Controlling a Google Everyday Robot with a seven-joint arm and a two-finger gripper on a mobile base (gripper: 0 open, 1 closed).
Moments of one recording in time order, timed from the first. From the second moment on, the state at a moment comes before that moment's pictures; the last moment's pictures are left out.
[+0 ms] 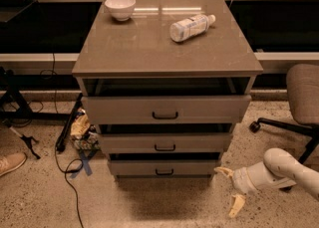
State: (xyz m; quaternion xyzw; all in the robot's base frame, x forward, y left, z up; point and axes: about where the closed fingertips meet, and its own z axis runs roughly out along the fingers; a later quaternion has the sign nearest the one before) arm 0.457 -0.242 0.374 -0.64 0.66 0.30 0.25
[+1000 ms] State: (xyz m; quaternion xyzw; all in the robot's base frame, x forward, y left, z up) arm 0.503 -0.204 0.334 -0.72 0.57 0.25 0.32
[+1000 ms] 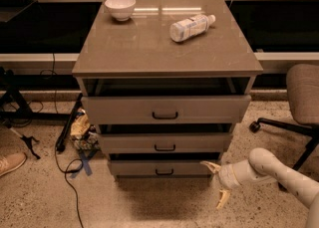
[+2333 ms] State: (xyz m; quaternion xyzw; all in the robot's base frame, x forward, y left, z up) arm 0.554 -0.204 0.215 -0.76 0.55 0.10 0.34
